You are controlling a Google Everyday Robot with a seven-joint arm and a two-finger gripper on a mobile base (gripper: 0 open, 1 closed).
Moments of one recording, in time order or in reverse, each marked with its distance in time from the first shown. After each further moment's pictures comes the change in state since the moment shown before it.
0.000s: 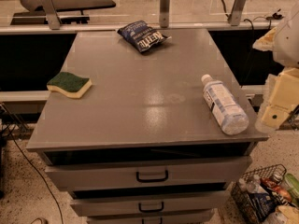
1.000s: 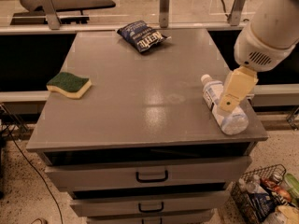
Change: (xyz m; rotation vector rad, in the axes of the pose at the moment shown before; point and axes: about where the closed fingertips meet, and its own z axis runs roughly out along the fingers) arm -0.022 -0.049 0.065 0.062 0.027 0.142
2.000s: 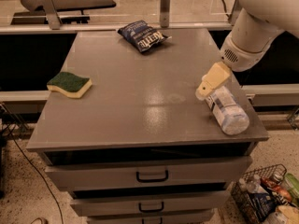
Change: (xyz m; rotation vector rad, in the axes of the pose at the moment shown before) arm 0.010 -0.051 0.071 0.012 0.107 0.520
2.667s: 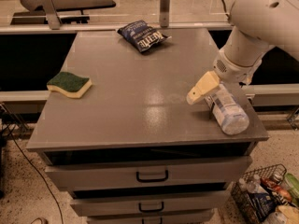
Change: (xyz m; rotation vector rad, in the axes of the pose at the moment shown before) arm 0.007 0.018 0.032 -0.045 0.024 0.231
